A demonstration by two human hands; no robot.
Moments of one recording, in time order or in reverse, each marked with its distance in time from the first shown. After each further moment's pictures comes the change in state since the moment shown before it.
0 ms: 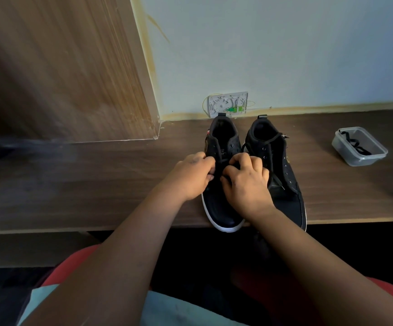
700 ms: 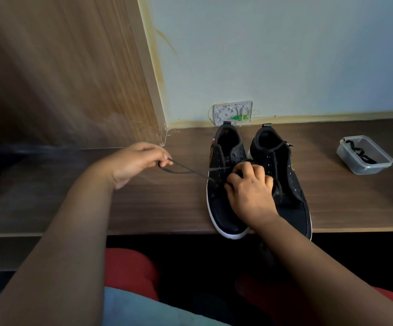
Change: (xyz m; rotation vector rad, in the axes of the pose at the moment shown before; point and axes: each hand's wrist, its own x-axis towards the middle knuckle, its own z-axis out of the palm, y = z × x) left_hand -0.044 -0.068 -0.093 -0.913 -0.031 -0.334; right_hand 0.001 0.000 0.005 -0.055 -0.005 0.008
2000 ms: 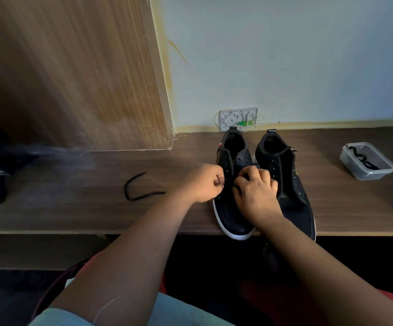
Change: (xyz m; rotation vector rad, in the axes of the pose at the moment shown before) left_hand 0.041 -0.019 0.106 0.651 -0.011 0.183; right_hand -0.001 -0.002 -0.007 -0.005 -0.078 0.016
